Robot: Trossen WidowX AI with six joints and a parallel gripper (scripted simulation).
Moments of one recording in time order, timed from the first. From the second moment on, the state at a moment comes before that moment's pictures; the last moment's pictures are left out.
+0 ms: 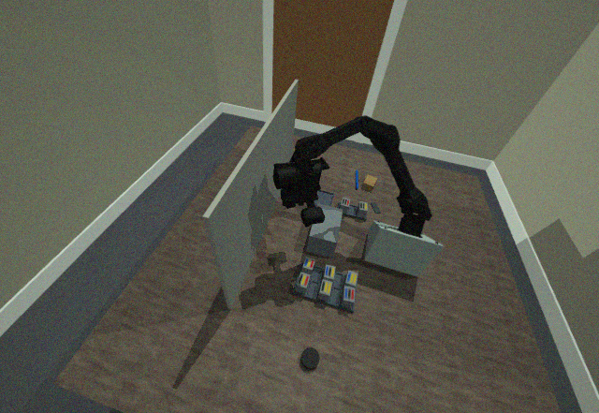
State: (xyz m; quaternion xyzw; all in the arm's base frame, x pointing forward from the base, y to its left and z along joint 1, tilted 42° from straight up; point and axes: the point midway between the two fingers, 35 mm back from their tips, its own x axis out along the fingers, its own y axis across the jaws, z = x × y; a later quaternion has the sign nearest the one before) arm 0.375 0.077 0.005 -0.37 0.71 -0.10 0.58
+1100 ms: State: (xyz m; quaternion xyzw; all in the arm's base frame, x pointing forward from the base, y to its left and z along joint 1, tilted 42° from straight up) arm 0.324 0.131 -0.157 -0.61 0.68 0.26 0.32
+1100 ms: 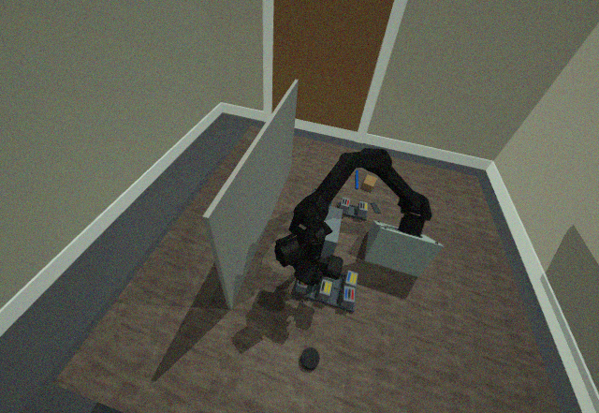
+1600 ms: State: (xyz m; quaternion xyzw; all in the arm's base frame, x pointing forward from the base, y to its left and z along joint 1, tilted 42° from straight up) arm 0.329 0.126 -0.167 -0.61 0.67 0.26 0.33
